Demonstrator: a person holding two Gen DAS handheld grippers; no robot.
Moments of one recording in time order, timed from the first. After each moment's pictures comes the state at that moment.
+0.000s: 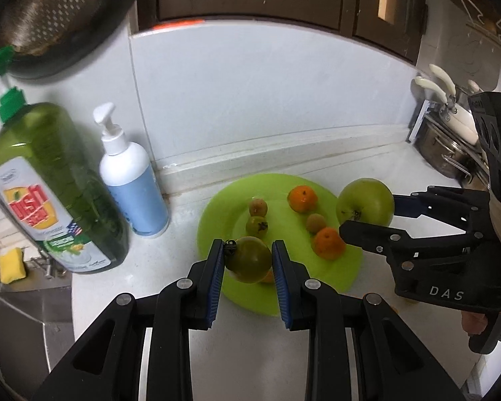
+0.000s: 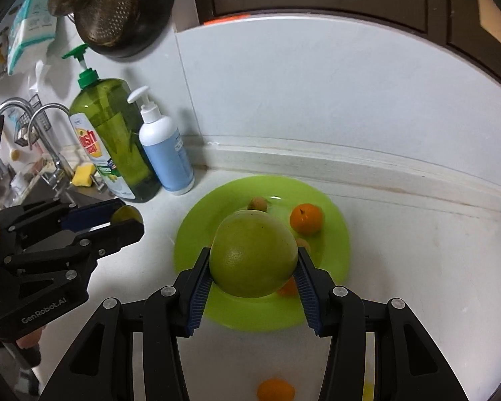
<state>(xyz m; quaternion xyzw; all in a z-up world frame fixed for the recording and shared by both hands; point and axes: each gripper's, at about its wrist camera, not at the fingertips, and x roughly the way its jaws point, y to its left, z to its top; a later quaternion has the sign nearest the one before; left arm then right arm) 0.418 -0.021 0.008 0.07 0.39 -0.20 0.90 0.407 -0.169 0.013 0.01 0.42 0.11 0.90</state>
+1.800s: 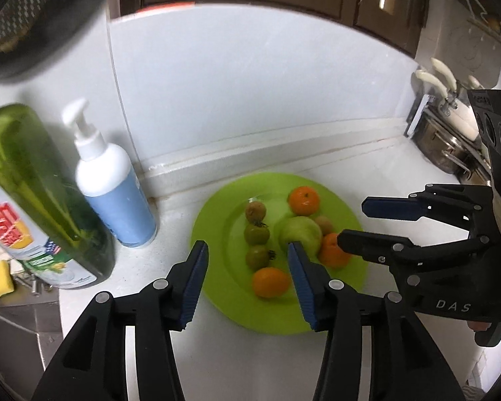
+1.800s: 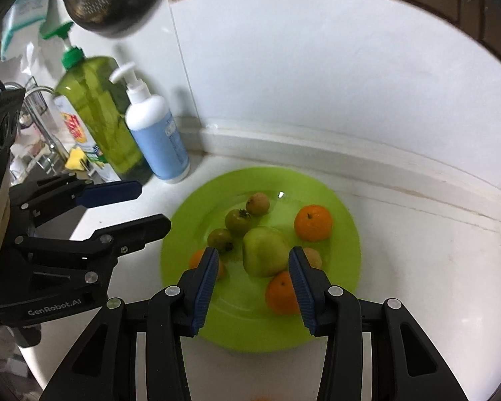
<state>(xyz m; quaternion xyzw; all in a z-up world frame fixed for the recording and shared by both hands) 0.437 -0.029 0.004 0.07 0.40 -0.22 0.89 0.428 -0.166 0.006 -0.01 0.44 0.13 0.89</state>
